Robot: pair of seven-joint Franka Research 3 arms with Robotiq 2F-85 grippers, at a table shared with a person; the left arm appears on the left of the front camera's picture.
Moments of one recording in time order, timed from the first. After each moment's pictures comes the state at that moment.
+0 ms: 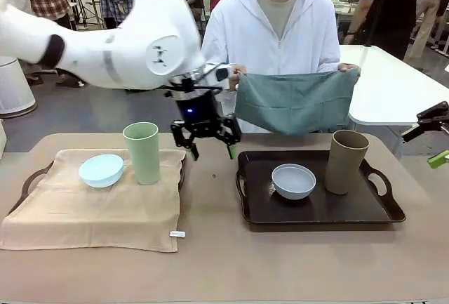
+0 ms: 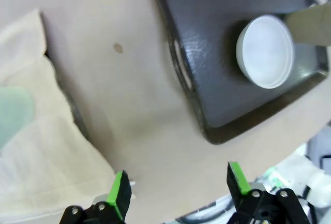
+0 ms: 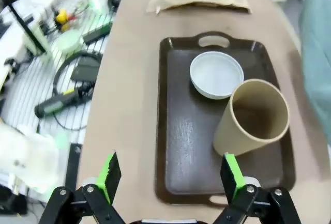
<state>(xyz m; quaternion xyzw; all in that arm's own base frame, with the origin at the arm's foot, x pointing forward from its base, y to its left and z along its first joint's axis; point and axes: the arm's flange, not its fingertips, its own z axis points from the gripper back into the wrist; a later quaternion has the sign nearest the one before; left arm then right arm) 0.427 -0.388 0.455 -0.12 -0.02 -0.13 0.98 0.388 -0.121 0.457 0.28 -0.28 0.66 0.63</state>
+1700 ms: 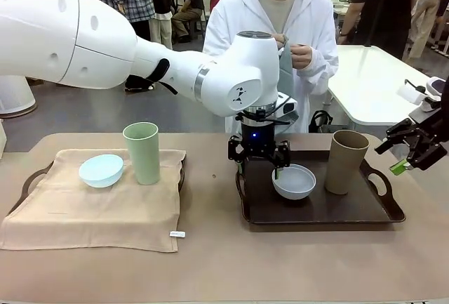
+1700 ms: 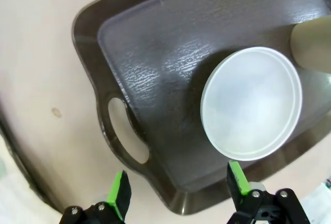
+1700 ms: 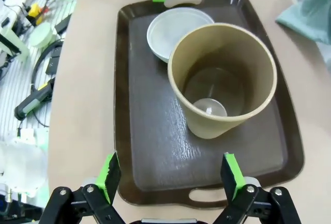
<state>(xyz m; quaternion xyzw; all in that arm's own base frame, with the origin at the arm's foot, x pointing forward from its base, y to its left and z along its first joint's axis) 0.452 -0.515 0.385 -0.05 -0.03 -0.17 0.98 0.452 -0.099 0.394 0.27 -0.22 0.62 0.71</state>
